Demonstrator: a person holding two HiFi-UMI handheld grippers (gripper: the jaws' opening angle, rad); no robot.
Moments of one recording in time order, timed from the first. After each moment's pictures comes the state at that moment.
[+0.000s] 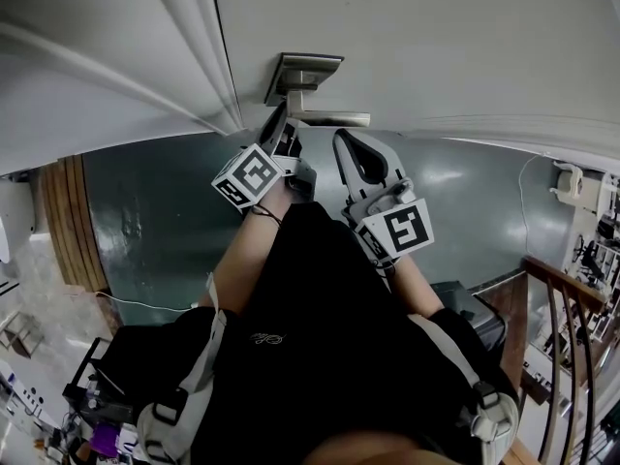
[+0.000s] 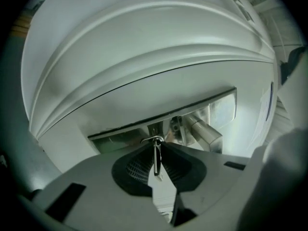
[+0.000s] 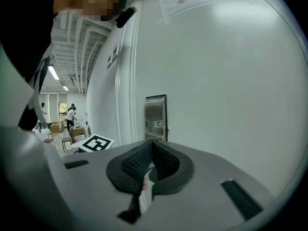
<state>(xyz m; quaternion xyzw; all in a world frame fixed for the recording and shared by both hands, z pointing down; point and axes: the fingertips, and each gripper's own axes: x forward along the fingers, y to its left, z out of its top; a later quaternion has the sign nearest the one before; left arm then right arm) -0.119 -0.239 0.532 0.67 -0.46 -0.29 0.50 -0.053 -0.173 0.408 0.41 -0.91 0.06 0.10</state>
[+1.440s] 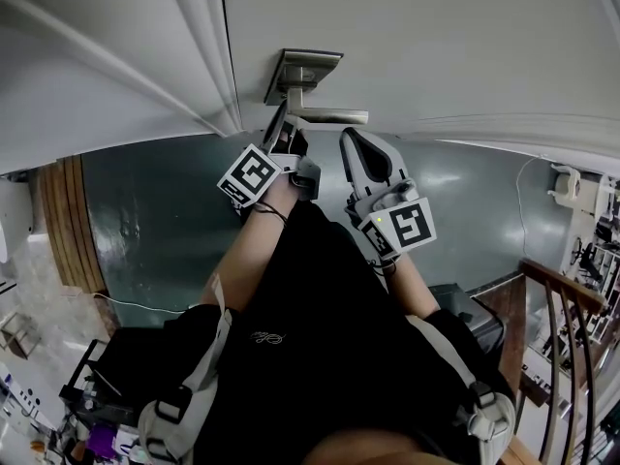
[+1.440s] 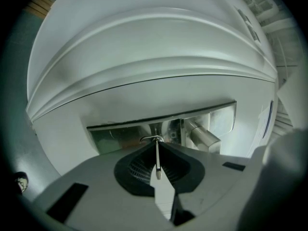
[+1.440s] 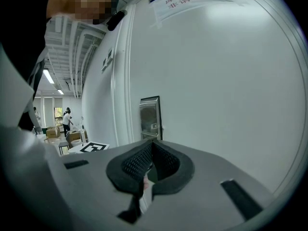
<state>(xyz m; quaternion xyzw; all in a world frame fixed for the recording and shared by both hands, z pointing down) -0.114 -0.241 0.532 0.63 -0.43 -0.37 0.53 -0.035 -0.174 0.412 0.43 -0.90 0.08 0.08</state>
